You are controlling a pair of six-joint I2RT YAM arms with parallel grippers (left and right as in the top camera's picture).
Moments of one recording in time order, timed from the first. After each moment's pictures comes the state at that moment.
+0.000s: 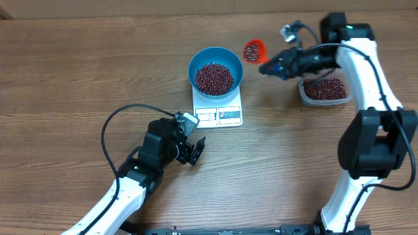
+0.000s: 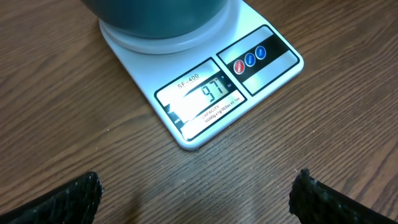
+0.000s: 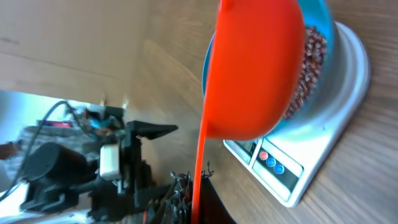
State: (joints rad) left arm -0.42 1.20 0.45 0.05 0.12 0.13; right arm 0.01 2.09 1.87 -1.25 -1.09 -0.31
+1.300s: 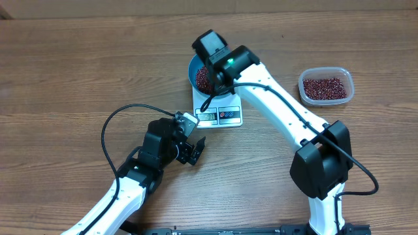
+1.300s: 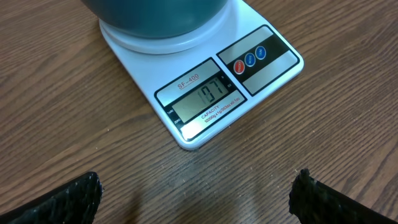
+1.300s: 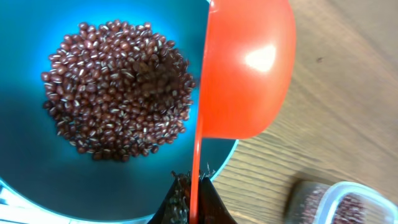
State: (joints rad) left arm -0.42 1.20 0.45 0.05 0.12 0.13; right arm 0.64 2.09 1.93 -1.05 0.46 0.04
